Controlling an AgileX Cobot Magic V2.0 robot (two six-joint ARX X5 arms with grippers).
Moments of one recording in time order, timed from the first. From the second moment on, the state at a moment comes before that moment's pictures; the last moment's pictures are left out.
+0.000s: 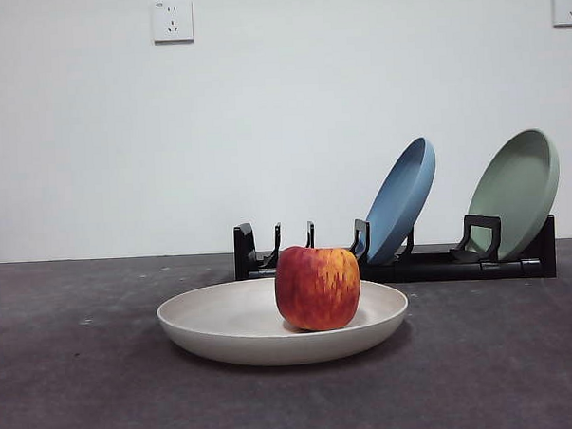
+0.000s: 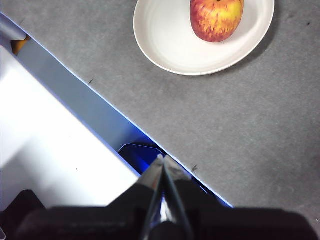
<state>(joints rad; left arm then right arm) -0.82 0.89 1.28 -0.74 -0.14 0.01 0.69 0.75 0.88 -1.02 -0.21 0.09</state>
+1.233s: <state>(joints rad) -0.03 0.01 0.05 -0.14 -0.03 0.04 0.69 0.75 0.88 -1.02 -0.21 0.09</state>
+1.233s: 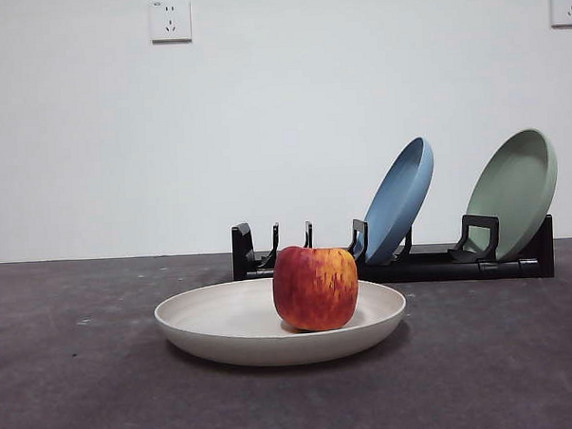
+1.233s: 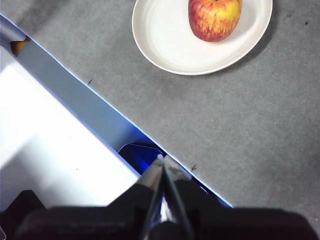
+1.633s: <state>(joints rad) -0.03 0.00 0.02 -0.19 -0.02 -0.04 0.69 0.75 0.88 -1.02 -0.21 0.09</state>
